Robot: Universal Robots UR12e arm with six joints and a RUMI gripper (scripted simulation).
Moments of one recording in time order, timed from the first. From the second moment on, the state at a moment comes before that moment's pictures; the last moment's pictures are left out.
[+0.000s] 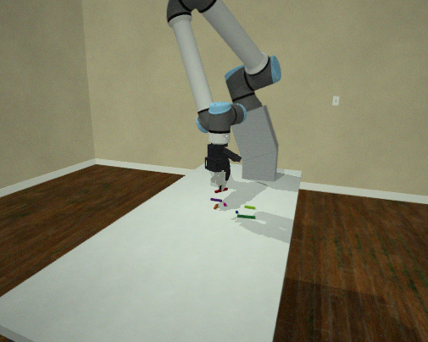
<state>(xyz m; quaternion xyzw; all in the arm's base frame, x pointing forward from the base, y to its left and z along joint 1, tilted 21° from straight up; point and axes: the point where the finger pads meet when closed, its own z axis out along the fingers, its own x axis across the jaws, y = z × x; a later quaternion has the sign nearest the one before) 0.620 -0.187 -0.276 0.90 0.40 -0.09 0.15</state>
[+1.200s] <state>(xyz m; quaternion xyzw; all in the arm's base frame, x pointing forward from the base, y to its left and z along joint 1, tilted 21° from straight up) 0.635 -0.156 -0.289 0.97 0.17 -0.05 0.17</state>
